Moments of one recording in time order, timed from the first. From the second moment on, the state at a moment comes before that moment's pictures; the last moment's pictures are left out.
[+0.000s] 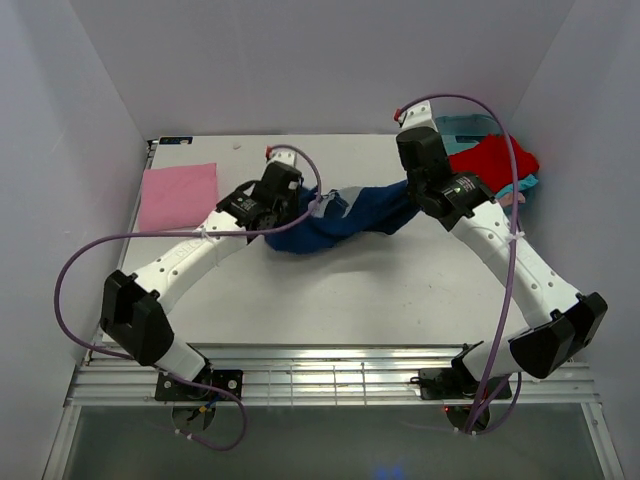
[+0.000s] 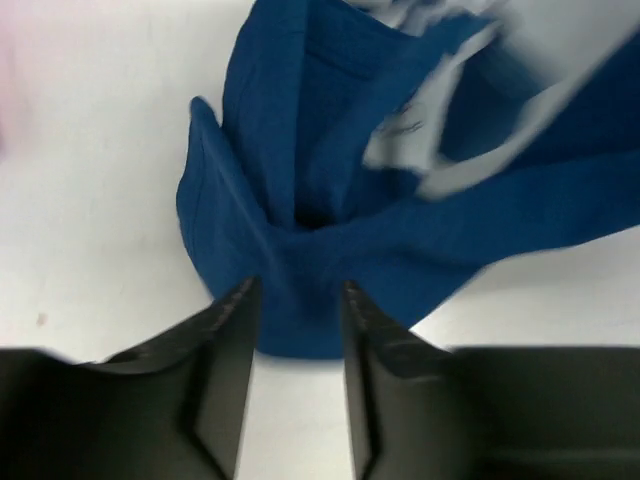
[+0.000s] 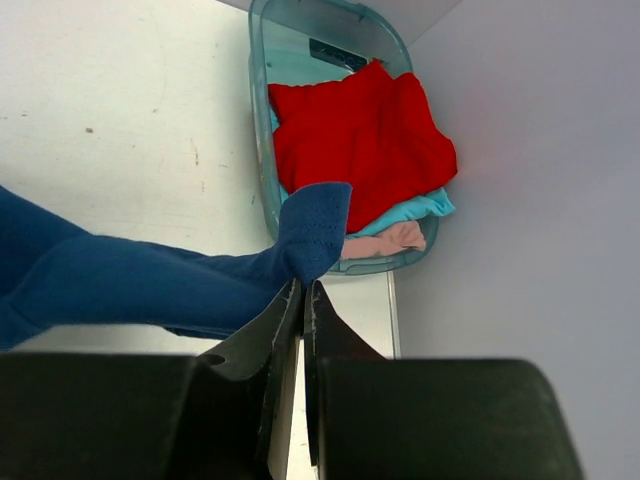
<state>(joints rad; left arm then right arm) -0.65 1.52 1.43 -0.61 -0.35 -0.40 0.60 1.41 1.56 -0.68 0.80 -0.17</state>
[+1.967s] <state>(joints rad) -0.54 1.59 0.78 -0.19 -0.53 -0.60 0.60 1.43 1.48 -0.68 0.69 -0.11</state>
